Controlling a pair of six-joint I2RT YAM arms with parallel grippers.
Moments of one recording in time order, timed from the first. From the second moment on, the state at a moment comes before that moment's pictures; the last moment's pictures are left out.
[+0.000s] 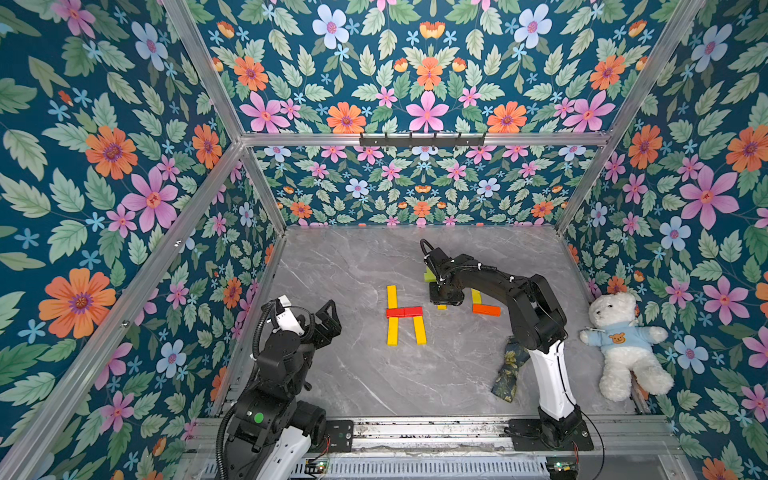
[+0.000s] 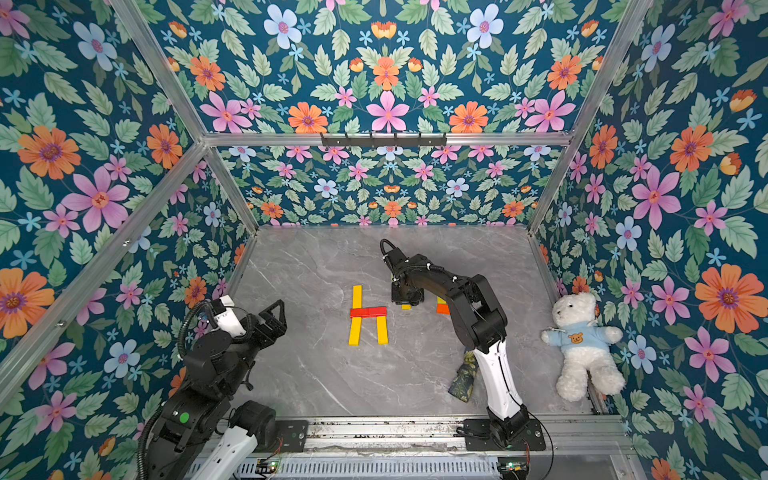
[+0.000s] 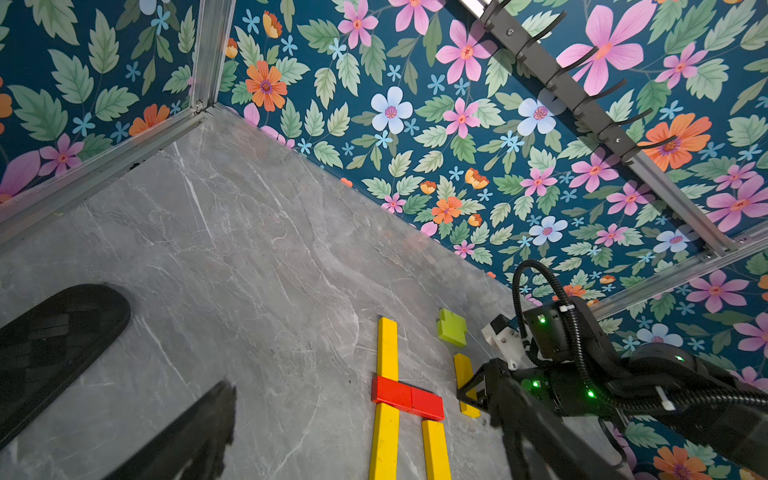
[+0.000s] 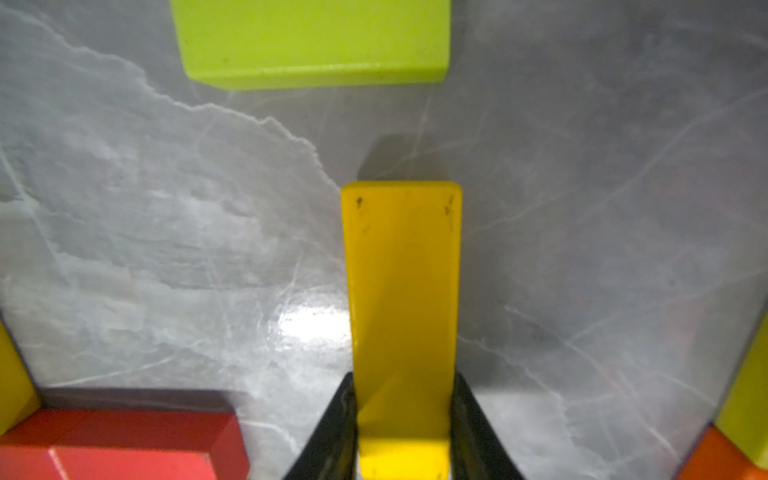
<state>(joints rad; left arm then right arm) -0.40 0.33 0.63 -0.57 -0.28 -0.66 0.58 2.19 1.68 -0.85 0.04 0.57</state>
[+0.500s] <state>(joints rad) -0.40 0.34 0.63 -0.57 -0.28 -0.66 0.58 2.13 1.71 -0.86 0.04 0.58</state>
